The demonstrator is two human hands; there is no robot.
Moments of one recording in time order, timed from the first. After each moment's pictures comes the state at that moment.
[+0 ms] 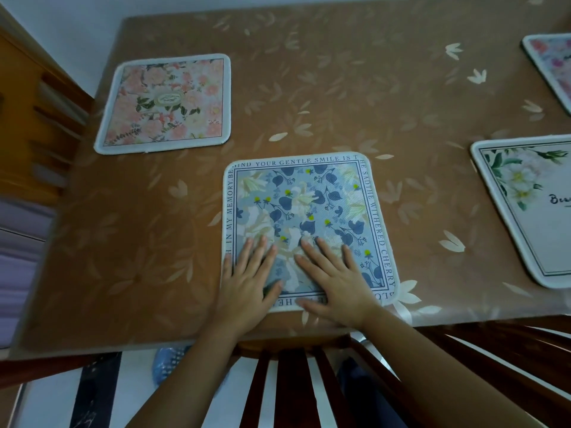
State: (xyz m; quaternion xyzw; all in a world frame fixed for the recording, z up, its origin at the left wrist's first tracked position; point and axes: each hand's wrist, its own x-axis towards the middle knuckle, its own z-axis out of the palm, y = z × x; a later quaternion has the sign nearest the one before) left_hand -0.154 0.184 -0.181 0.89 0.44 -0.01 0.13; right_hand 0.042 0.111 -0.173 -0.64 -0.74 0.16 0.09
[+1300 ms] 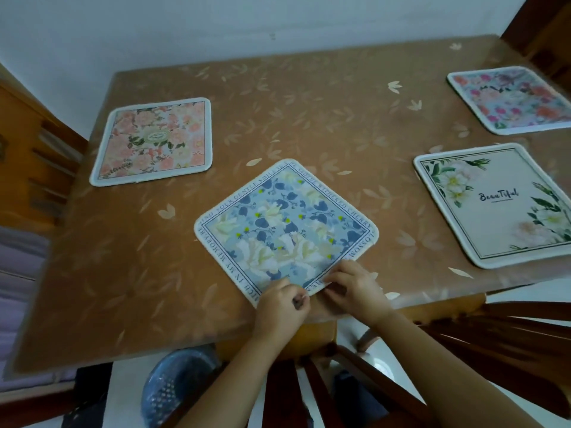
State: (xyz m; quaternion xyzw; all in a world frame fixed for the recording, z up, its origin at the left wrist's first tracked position) left_hand -0.085 0.114 -0.131 0.84 0.42 0.21 0.29; right_hand 0.084 0.060 -0.131 -0.68 -0.67 0.16 0.26
